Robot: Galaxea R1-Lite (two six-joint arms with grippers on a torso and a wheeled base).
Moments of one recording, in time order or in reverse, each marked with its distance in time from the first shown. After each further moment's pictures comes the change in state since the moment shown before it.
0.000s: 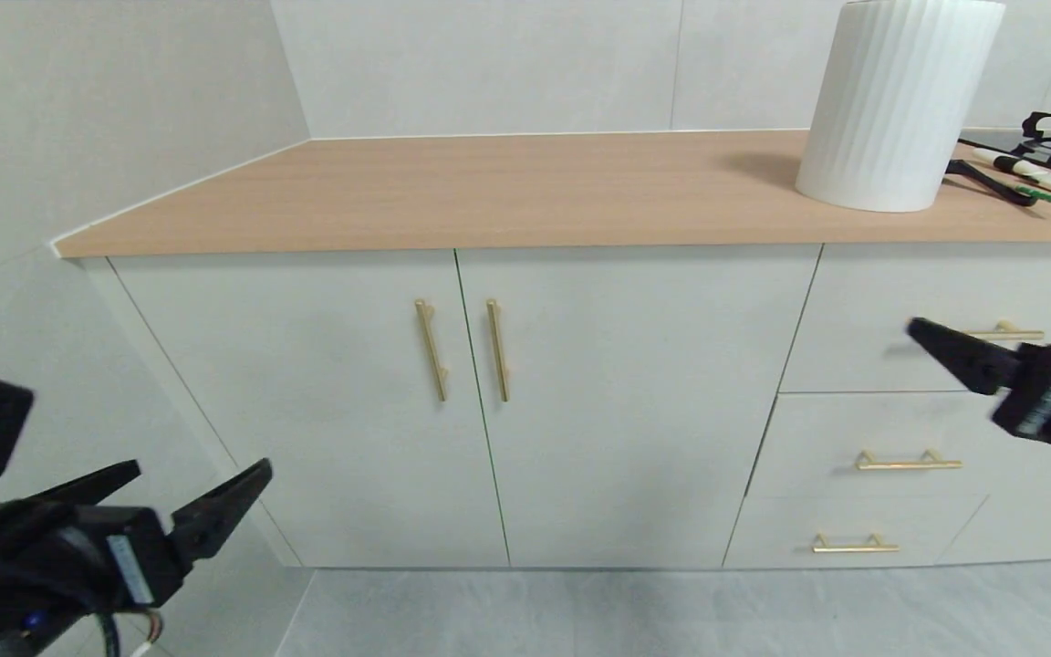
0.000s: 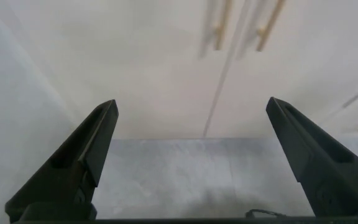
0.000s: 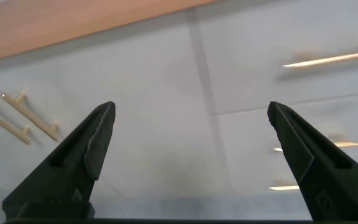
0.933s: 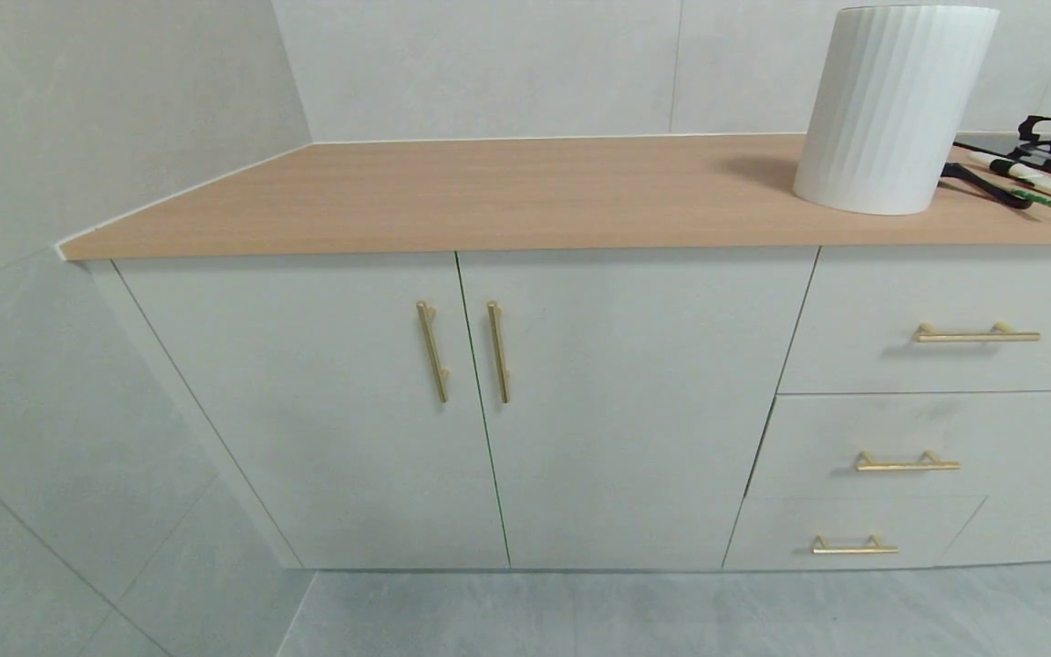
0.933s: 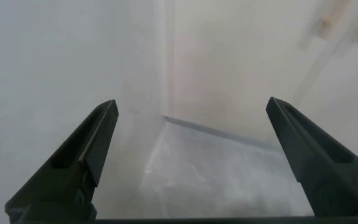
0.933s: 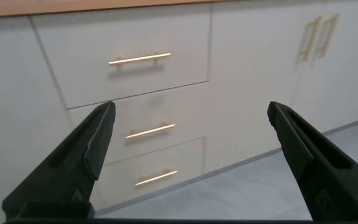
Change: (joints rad) left arm 0.313 -0.890 0.023 0.736 0.059 0.064; right arm -0.447 -1.058 0.207 0.675 0.004 -0.312
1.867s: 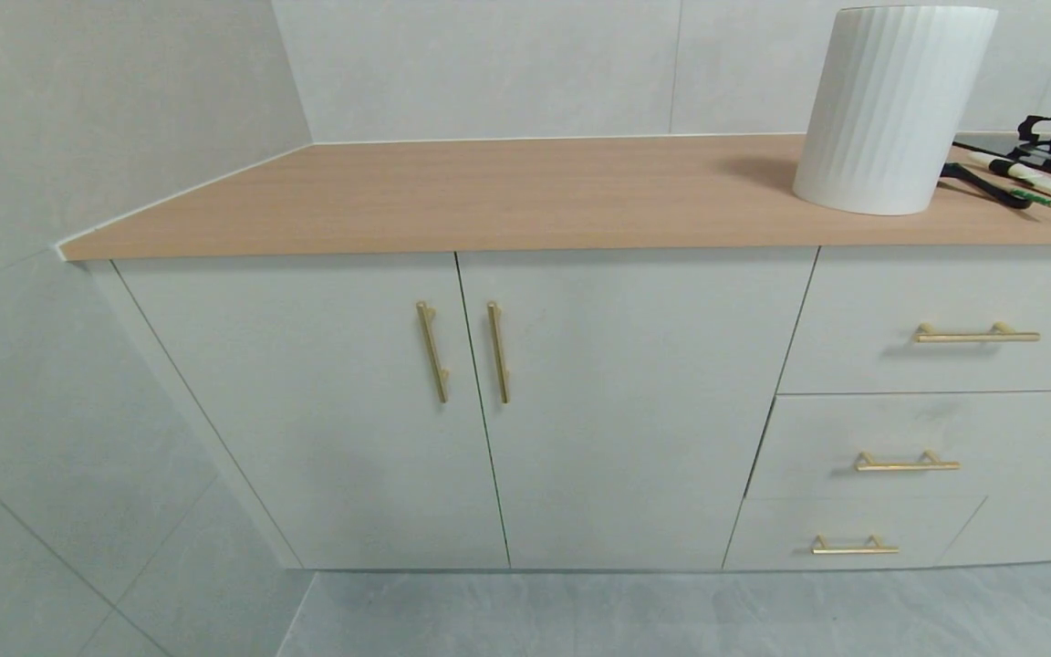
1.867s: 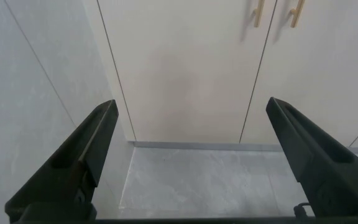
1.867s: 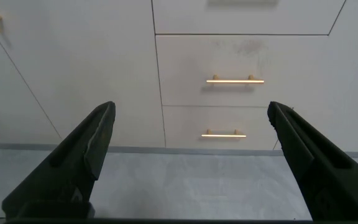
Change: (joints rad) left arm 0.126 -0.116 0.337 -0.343 -0.395 0.124; right arm -0.049 -0.081 0.262 -0.002 0.466 0.051
